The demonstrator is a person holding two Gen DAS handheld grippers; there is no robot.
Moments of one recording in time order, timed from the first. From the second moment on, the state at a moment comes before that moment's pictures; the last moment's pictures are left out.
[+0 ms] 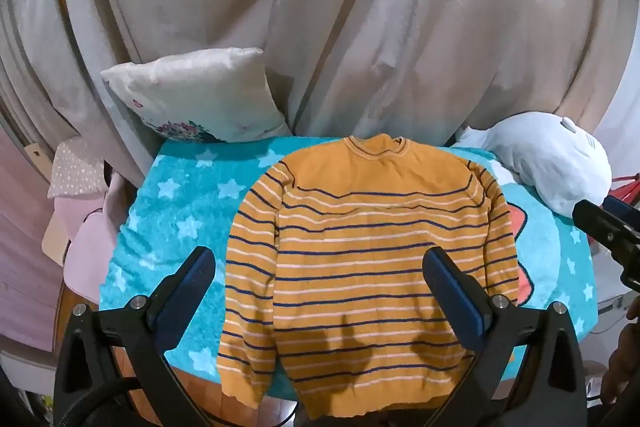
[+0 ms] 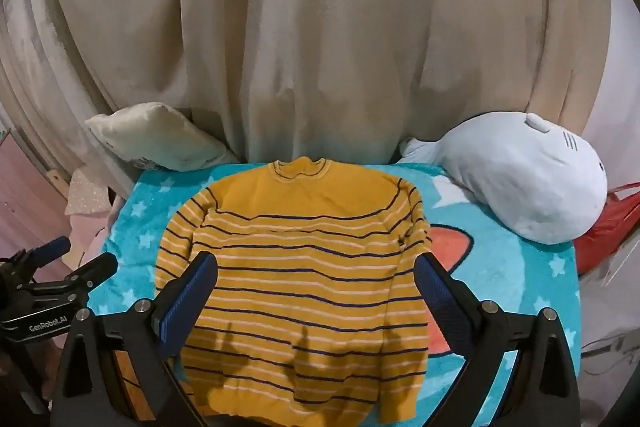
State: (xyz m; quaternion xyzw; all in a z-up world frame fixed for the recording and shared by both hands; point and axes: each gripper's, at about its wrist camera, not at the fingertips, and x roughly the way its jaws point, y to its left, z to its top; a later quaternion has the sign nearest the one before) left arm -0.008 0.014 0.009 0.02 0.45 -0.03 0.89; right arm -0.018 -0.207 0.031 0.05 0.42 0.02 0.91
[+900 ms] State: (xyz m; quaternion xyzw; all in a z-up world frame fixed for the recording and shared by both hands) left arm -0.046 0.069 -0.006 -0.02 0.47 0.05 0.88; right arm -0.001 -0.185 0.016 0.03 0.43 0.10 0.90
